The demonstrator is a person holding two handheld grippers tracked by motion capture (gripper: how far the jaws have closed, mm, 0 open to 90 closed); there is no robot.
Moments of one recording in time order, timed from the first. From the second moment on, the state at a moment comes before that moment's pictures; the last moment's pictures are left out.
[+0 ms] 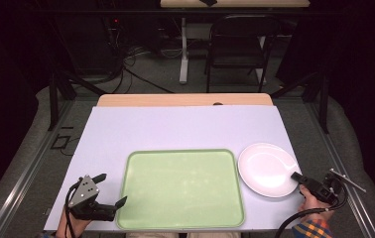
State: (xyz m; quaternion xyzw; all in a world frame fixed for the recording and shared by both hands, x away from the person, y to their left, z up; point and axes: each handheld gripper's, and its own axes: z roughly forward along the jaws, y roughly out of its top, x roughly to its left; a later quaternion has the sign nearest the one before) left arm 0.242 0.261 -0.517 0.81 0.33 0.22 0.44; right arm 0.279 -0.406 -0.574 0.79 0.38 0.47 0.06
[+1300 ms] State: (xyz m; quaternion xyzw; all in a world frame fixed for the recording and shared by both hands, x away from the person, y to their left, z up) left arm 0.242 0.262 -0.517 0.81 0.32 0.22 0.44; right arm 0.273 -0.391 -0.532 0.74 0.43 0.50 0.13
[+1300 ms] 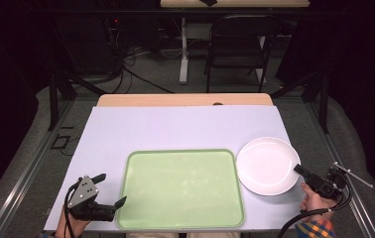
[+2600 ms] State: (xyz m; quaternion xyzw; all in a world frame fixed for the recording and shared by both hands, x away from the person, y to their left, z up) left arm 0.242 0.262 -0.517 0.81 0.32 0.22 0.43; right arm 0.258 -0.340 -0.470 0.61 0.59 0.44 0.31
